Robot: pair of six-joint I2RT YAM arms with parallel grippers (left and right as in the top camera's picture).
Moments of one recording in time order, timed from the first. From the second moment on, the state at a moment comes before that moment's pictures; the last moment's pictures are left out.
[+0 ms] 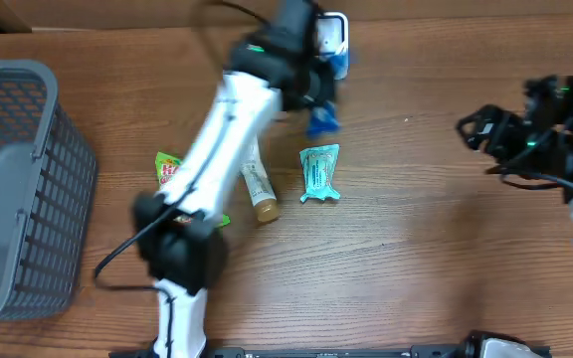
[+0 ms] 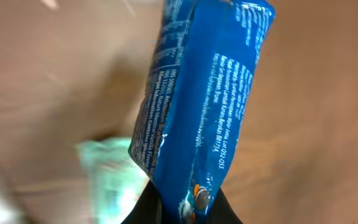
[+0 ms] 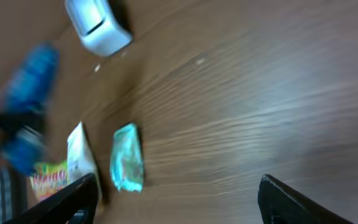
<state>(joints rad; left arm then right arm) -0.46 2.09 2.10 -1.06 0.18 -0.54 -0.21 1.35 1.30 -0.96 -0.43 0.32</state>
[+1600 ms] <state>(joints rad) -0.30 2.13 2.59 -1.55 -0.23 -0.38 0.17 1.93 1.26 -0.49 -0.46 0.55</state>
